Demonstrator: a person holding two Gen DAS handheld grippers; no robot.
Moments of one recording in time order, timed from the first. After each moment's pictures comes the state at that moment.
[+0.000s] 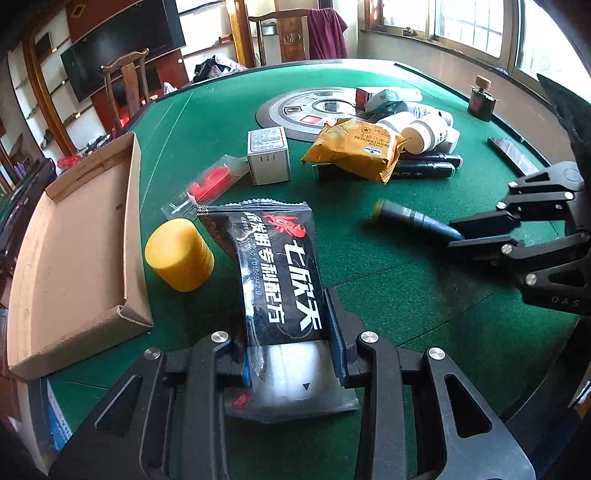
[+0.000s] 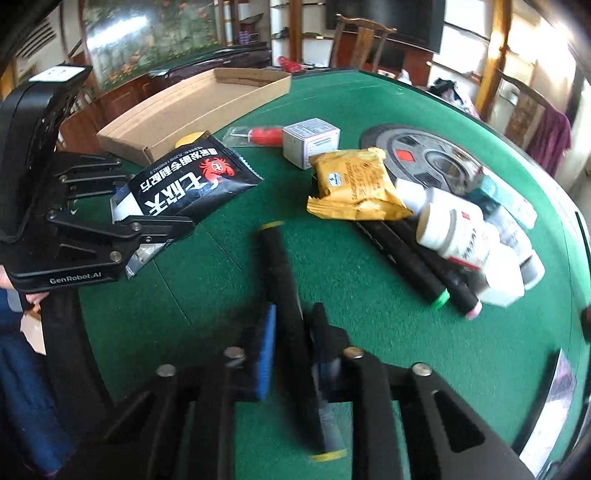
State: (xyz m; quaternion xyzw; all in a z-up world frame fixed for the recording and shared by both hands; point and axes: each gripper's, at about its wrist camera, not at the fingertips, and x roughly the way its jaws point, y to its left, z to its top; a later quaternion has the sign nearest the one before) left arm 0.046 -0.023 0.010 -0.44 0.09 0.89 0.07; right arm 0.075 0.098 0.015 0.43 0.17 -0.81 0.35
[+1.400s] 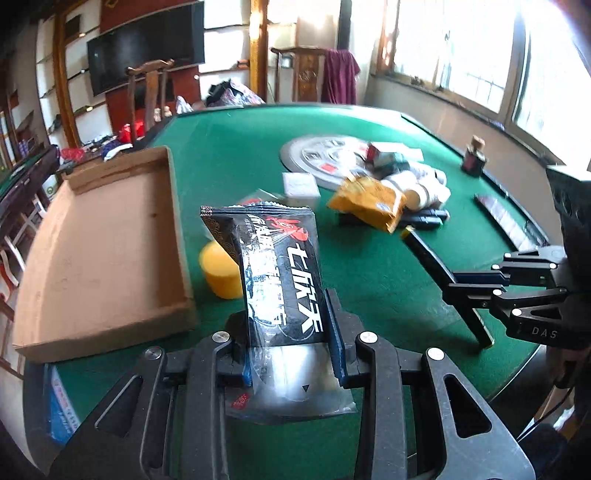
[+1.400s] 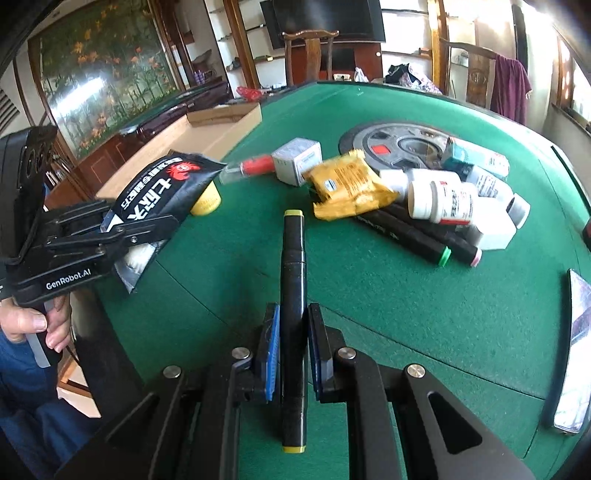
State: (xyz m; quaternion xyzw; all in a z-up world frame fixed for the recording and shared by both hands) left arm 0.071 -0.069 0.051 -0.38 0.00 0.92 0.07; right arm 0.093 0.095 0.034 0.43 0.05 -0.84 0.32
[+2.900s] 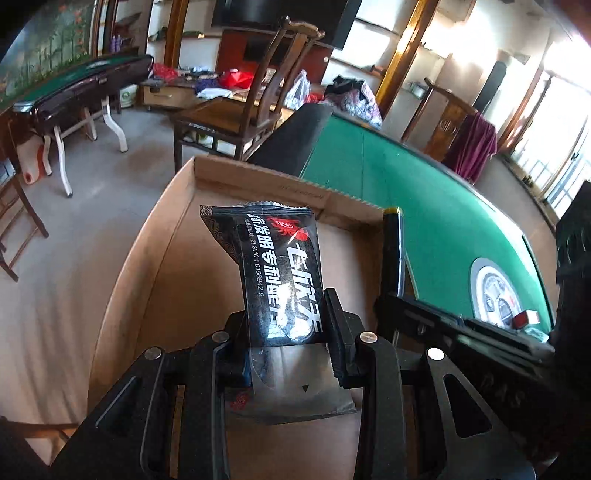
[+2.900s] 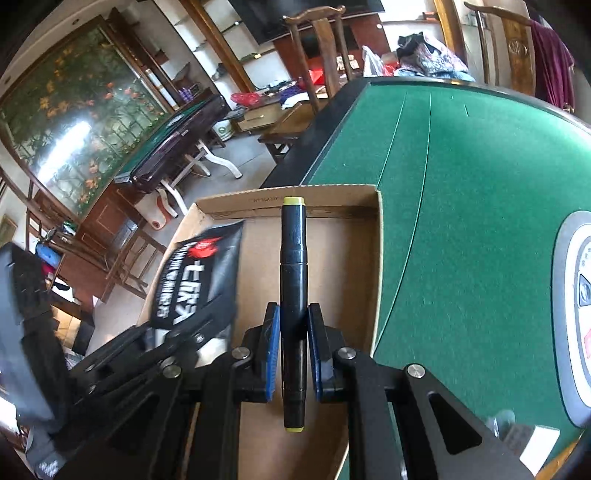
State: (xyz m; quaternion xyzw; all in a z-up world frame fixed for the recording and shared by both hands) left arm -0.102 -0.287 0.043 -0.41 -0.19 0.89 -0.08; right arm -0.124 -0.187 0.045 0.49 -0.04 -0.81 0.31
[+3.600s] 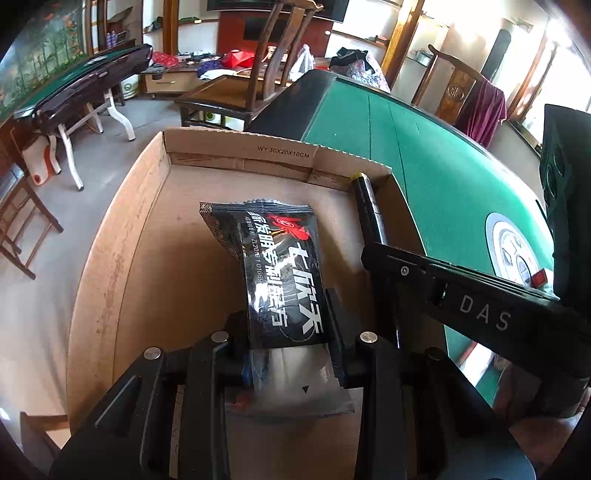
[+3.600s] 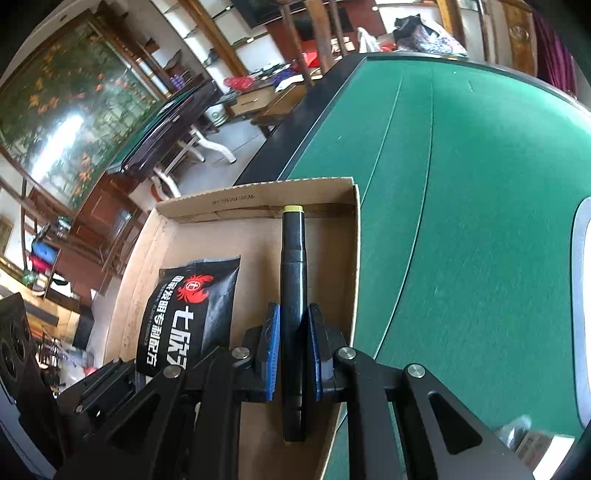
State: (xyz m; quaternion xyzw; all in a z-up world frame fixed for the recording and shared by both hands) left arm -0.075 -0.268 0.027 -0.46 -0.15 0.87 -0.10; right arm -0.120 -0.188 0.027 0.52 -0.04 -0.79 0.32
